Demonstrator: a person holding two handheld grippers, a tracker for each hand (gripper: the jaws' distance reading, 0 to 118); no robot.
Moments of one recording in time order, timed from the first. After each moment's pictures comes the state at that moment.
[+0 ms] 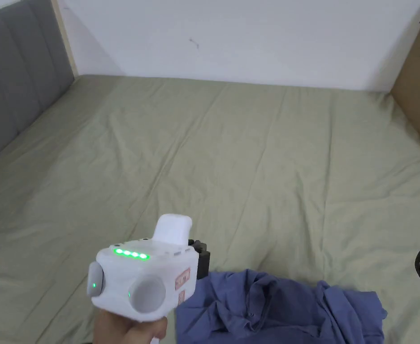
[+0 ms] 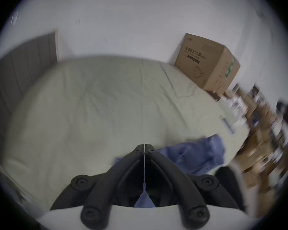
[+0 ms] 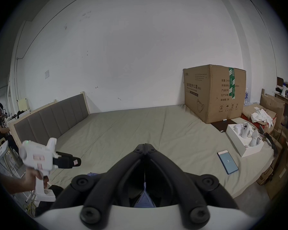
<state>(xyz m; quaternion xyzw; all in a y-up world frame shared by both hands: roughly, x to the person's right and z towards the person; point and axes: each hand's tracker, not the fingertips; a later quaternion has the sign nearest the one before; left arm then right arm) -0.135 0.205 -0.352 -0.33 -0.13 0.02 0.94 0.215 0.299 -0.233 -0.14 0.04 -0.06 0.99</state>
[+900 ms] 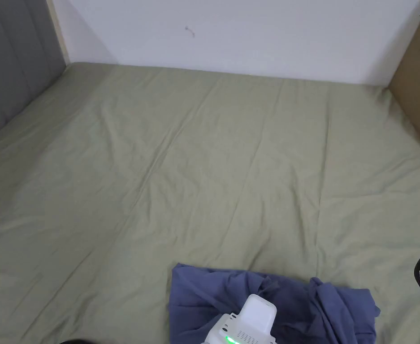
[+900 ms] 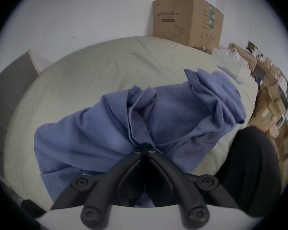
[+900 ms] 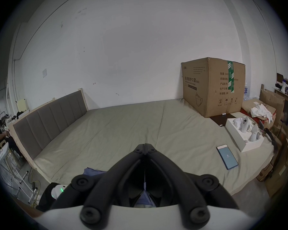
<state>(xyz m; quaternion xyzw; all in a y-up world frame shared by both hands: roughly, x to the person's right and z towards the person) 0.003 0.080 -0.324 -0.40 -0.18 -0.06 0.90 0.226 0.290 -0.237 -0.17 0.03 -0.06 0.98</state>
